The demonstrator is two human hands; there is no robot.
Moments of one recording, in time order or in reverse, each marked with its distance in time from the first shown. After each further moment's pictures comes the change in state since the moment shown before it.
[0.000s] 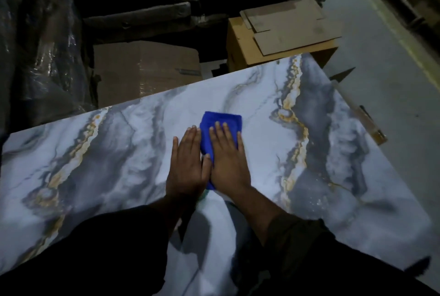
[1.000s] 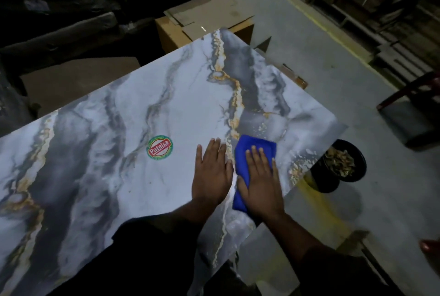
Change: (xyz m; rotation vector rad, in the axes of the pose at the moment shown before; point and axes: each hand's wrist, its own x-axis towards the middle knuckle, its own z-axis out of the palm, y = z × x) left_hand -0.130 0.132 0.003 0.186 -0.300 0.373; right_hand -0.272 0.050 0.002 -0.014 0.101 0.511
